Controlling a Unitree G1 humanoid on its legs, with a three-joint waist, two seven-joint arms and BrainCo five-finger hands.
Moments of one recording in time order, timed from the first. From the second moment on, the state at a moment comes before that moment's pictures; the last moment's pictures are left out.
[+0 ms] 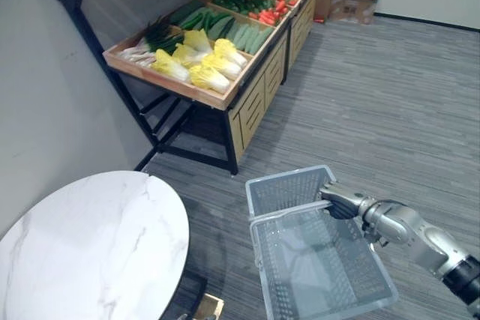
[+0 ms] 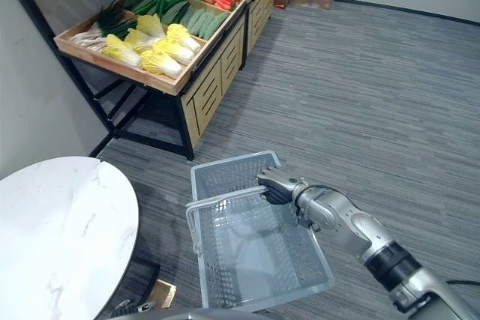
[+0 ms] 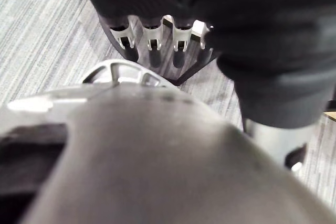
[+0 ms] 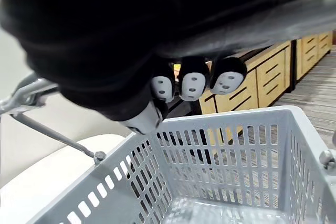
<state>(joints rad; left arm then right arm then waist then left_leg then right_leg) 0.13 0.16 0.05 1.17 -0.02 -0.08 0.03 -0.23 -0.82 0.52 0.04 -0.53 -0.27 0.14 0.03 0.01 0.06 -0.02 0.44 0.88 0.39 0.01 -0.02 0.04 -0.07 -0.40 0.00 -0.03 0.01</state>
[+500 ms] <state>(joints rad) 0.15 0.12 0.14 1.15 -0.04 -0.12 0.03 -0.10 -0.77 0.40 0.08 -0.45 -0.27 0.12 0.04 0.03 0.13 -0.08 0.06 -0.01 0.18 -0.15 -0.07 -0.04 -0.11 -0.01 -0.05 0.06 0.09</state>
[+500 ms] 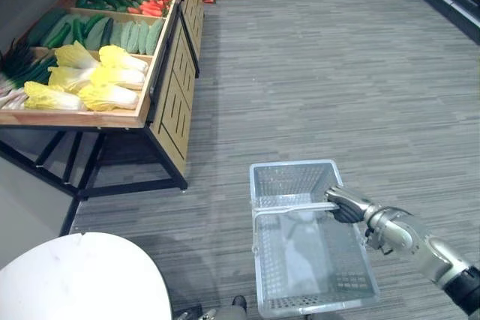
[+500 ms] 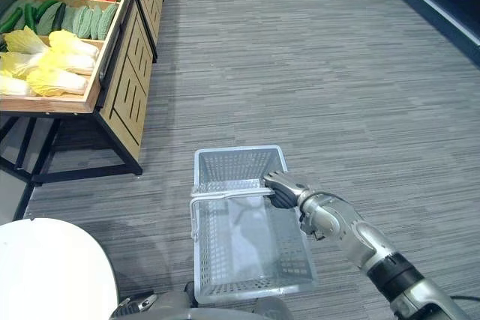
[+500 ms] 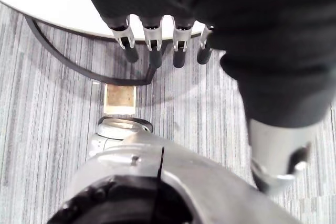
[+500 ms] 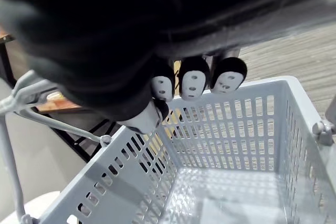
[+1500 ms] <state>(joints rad) 0.01 0.15 0.05 1.00 -0.02 -0.13 0.08 0.08 -0.57 -0.12 0.48 -0.51 -0.16 0.03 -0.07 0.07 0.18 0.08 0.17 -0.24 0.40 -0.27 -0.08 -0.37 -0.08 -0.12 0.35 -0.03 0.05</state>
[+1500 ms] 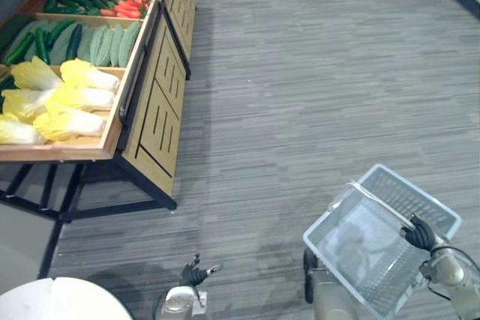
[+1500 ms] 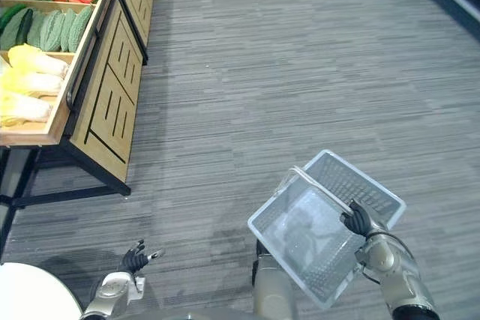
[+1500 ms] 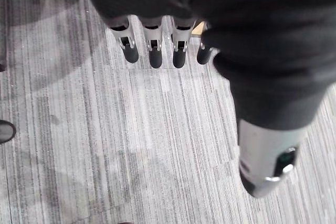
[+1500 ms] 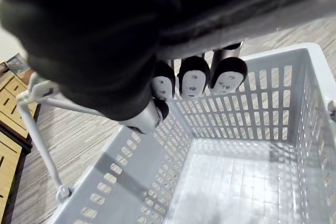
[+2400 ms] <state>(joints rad) 0.21 0.14 0.11 1.06 0.06 -0.10 0.07 0.03 -0.37 -0.19 0.73 -0.49 -0.14 -0.09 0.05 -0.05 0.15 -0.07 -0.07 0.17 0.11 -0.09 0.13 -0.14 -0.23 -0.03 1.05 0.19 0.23</state>
